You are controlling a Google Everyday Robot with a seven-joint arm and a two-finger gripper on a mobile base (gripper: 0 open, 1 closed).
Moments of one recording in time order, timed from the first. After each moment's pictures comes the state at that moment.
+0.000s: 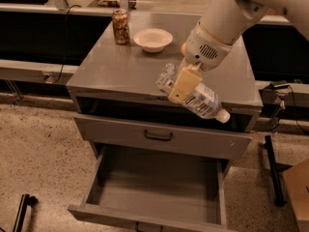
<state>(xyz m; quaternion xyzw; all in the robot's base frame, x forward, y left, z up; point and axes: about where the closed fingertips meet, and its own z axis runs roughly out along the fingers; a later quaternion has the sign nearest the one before) 0.519 -0.066 0.910 -0.59 0.78 0.15 0.15</state>
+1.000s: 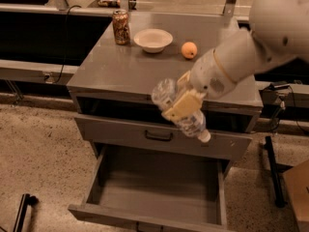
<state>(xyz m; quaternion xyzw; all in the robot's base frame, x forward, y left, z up) 0.491 -0.050 0.884 -0.59 0.73 0.23 0.27</state>
